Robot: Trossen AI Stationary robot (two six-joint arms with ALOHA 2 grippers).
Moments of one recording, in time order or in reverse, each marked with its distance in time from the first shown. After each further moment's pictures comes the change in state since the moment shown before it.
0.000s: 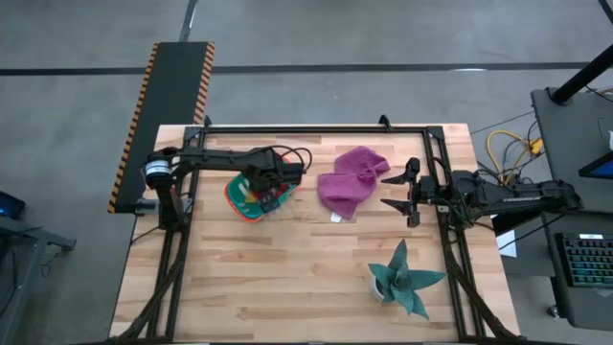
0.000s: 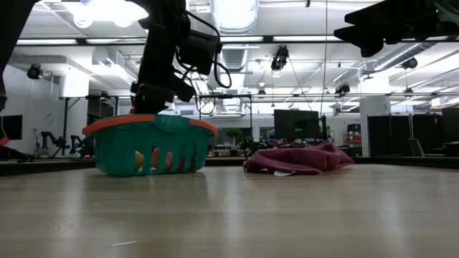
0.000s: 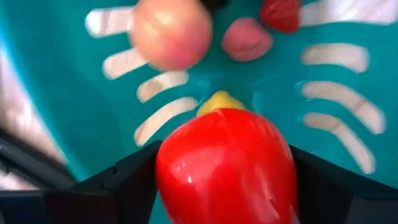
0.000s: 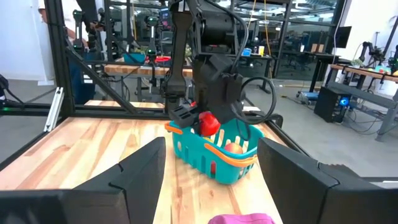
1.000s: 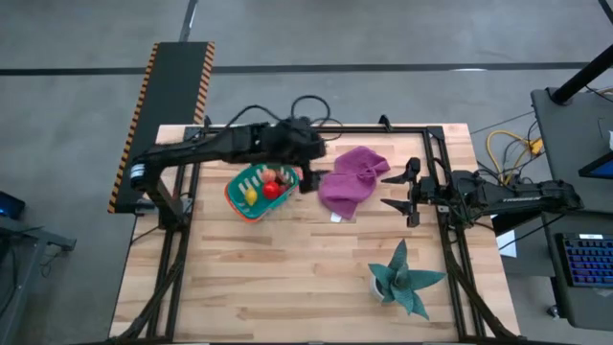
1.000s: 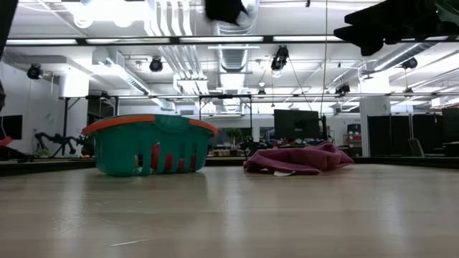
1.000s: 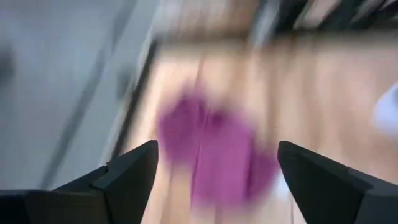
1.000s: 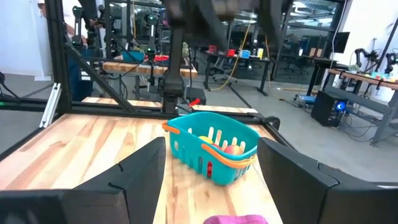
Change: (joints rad) left arm -0.074 -0.103 0.448 0.505 0.057 0.452; right arm 0.000 0.000 0.000 0.001 0.003 -0.033
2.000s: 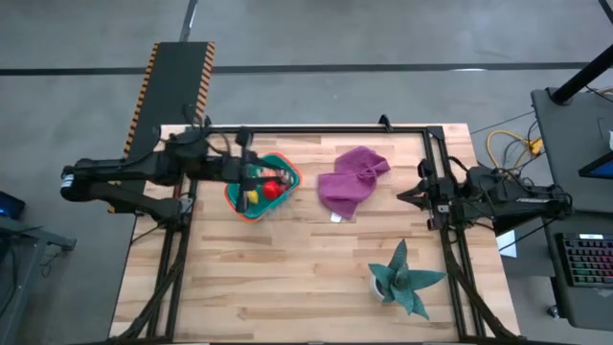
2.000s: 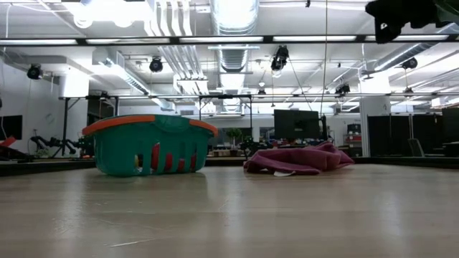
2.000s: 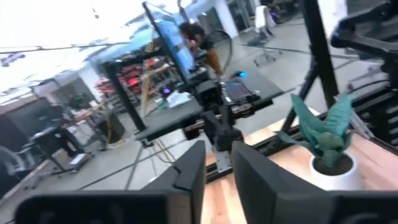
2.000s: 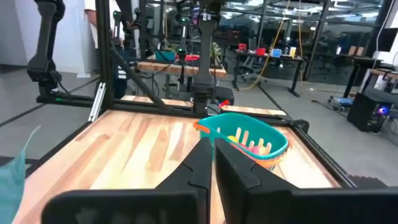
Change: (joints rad) left arm -0.093 -0.664 -0.720 0.756 0.264 0.329; right arm 0.007 -0.196 0.106 -0.331 -0.131 0.015
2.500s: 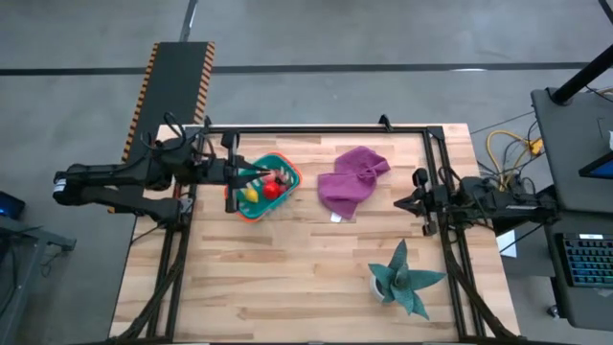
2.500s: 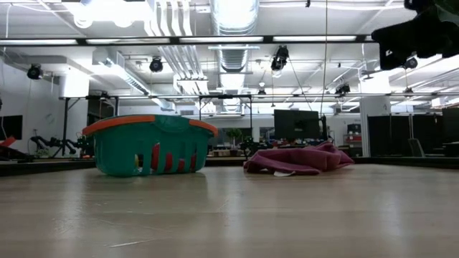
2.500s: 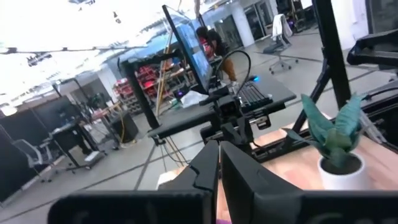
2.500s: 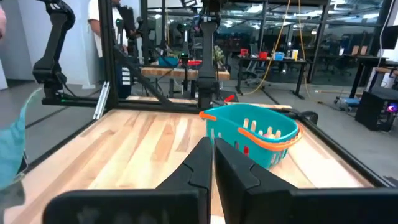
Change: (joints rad) left arm 0.000 -0.158 -0.183 0.088 -0.054 -0.028; right arm 0.000 -0.214 -0.229 0.050 -0.008 0.045
